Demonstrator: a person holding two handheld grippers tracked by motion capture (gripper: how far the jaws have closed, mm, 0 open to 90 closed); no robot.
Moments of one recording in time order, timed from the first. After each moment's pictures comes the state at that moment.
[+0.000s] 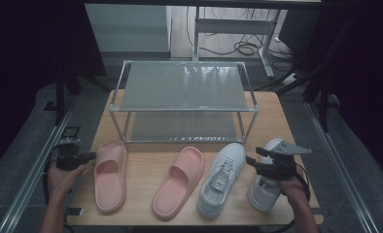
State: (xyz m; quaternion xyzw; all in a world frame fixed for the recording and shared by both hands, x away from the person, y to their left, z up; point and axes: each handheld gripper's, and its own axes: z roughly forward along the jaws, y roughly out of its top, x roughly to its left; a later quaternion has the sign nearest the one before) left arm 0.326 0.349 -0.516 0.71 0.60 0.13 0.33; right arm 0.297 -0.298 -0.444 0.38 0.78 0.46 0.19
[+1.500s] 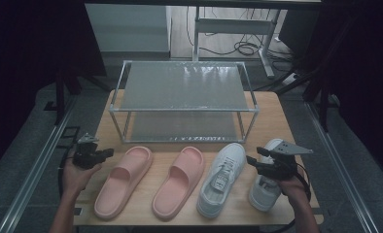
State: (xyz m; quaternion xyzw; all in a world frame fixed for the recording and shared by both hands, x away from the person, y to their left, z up) left arm 0.315 0.296 -0.481 0.76 0.53 0.15 0.36; right arm 0.297 -0.300 -0.444 0.38 0.78 0.46 0.19
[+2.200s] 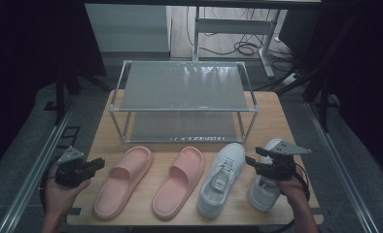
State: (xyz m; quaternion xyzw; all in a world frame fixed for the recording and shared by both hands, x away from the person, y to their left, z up) left arm 0.247 0.293 -0.459 0.76 0.50 0.18 0.39; right arm 0.297 -0.296 -0.443 0.37 0.78 0.46 0.19
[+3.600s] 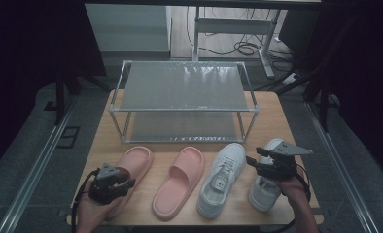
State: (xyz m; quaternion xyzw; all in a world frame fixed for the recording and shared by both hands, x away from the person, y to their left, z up) left arm 0.236 0.211 -0.493 0.79 0.49 0.13 0.35; right arm 0.295 -0.298 -0.442 0.38 0.78 0.46 0.19
